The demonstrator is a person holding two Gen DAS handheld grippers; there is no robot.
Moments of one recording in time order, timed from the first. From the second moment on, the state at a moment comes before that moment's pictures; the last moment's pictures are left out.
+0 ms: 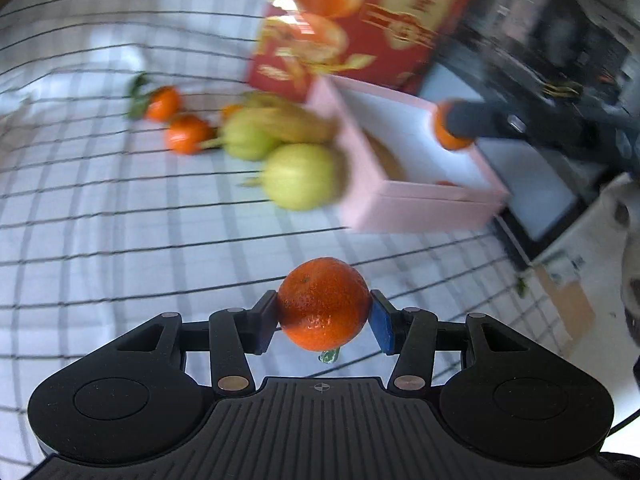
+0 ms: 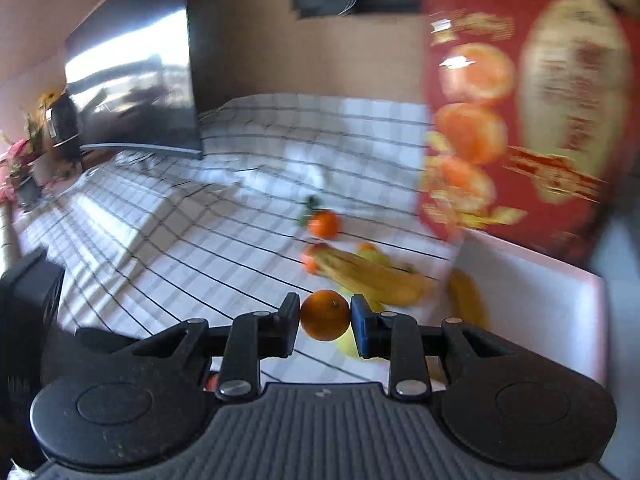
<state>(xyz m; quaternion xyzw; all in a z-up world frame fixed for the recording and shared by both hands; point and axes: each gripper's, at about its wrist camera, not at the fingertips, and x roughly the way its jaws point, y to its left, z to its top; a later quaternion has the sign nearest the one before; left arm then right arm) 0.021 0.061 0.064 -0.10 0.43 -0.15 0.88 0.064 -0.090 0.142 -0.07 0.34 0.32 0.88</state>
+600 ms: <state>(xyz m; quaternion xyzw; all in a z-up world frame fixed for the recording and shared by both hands) 0.158 -0.024 0.121 -0.03 0.39 -0.19 0.90 0.009 -0.208 0.111 0.02 0.33 0.17 0.93</state>
